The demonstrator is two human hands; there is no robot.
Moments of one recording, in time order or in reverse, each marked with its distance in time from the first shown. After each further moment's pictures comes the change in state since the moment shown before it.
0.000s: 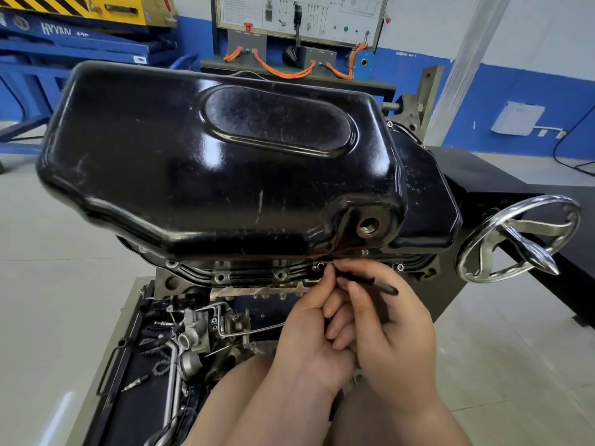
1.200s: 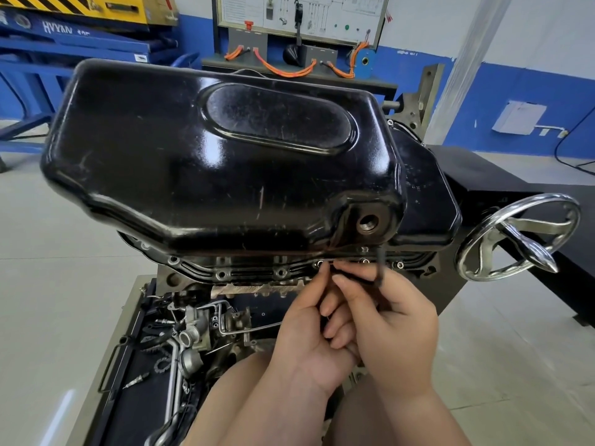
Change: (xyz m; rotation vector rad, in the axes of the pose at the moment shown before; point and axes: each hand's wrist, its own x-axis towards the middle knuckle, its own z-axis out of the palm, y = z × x) left_hand -0.001 0.003 -0.002 -0.045 -0.009 -0.042; right_hand 0.003 -0.002 0.005 0.093 0.074 0.117
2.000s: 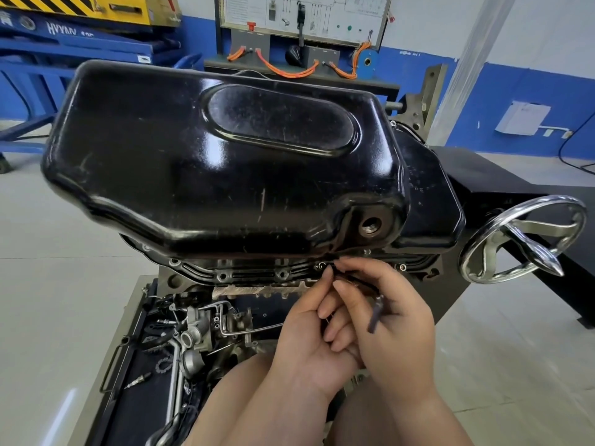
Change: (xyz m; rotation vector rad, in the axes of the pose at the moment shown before) left_hand 0.000 -0.001 -0.002 -0.034 0.014 0.004; right_hand 0.002 0.004 -0.003 -0.047 -0.076 -0.038
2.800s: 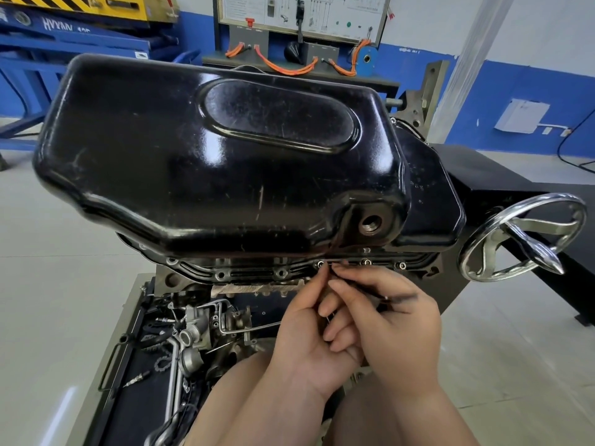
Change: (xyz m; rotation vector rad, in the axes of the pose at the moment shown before) left_hand 0.001 0.001 -0.001 0.013 -0.058 -0.048; right_hand 0.003 -0.002 -0.001 0.083 -0.003 0.035
